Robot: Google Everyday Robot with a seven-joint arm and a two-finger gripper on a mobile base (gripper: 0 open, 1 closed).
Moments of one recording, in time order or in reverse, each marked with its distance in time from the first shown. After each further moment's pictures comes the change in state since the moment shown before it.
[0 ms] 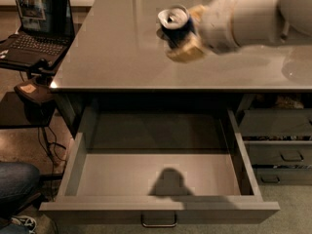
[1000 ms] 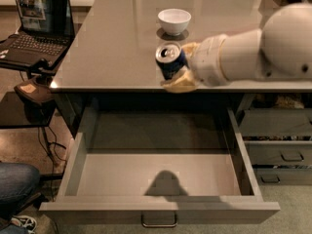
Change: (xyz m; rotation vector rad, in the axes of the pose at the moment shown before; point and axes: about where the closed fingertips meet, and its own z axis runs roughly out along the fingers) arm 0.031 0.064 0.016 -0.070 0.035 0.083
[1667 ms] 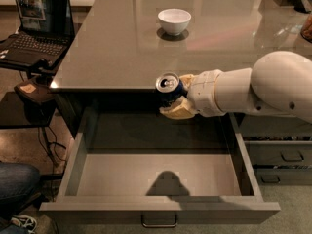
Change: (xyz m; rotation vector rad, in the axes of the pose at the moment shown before) arm 0.046 0.053 0.021 -0.038 0.017 0.078
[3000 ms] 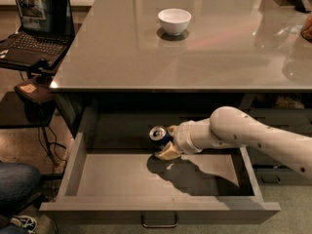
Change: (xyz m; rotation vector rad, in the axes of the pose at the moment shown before) arm 0.157 0.079 0.139 -0.241 0.071 0.085
